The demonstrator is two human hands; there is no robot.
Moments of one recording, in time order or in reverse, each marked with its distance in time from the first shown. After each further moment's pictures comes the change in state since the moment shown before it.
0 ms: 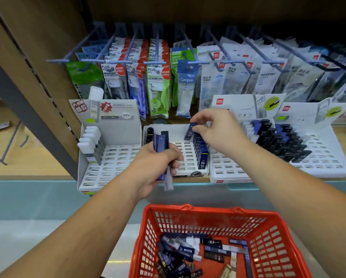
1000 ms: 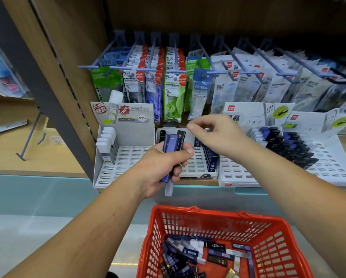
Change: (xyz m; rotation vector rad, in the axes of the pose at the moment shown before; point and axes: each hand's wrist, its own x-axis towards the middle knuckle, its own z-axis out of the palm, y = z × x) left_hand -0.018 0.016 -0.018 -0.043 -0.189 -0.005; right_hand -0.011 -0.045 -0.001 -0.028 -0.152 -0.023
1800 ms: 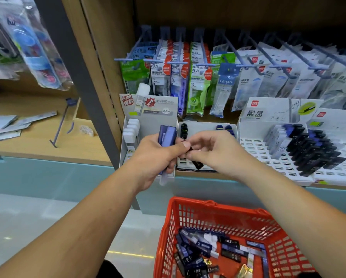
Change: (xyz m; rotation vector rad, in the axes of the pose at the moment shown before) left_hand -0.029 0.003 -0.050 0.112 0.179 0.147; right_hand -0.037 -0.026 0.055 0.389 -0.207 0.021
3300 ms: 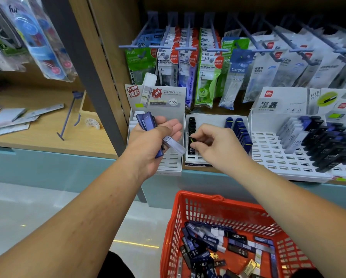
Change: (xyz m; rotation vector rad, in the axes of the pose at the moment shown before) left_hand 0.008 0.010 -0.004 -0.531 0.288 -0.032; right_hand 0.024 0.045 0.021 -0.211 0.210 -0.167
